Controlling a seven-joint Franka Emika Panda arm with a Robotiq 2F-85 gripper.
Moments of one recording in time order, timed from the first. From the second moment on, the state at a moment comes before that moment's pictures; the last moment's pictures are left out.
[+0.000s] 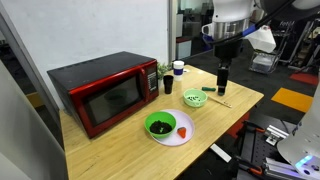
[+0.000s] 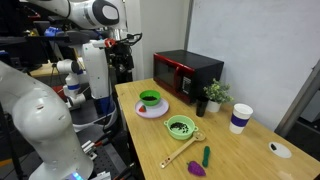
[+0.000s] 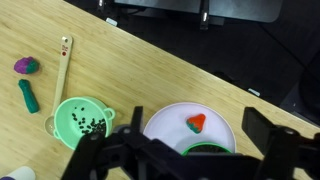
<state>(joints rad) 0.13 -0.54 0.27 -2.48 0.00 1.84 0.19</state>
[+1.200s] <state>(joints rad) -0.06 -0.47 -0.04 -2.62 -0.16 2.18 0.07</state>
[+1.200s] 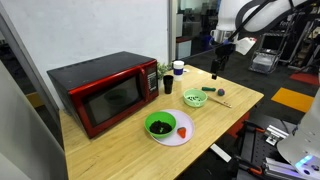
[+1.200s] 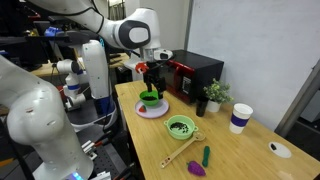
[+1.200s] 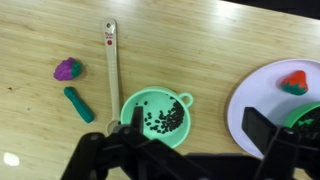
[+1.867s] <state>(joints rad) -0.19 -0.26 -0.23 -2.62 -0.19 2.40 -0.09</state>
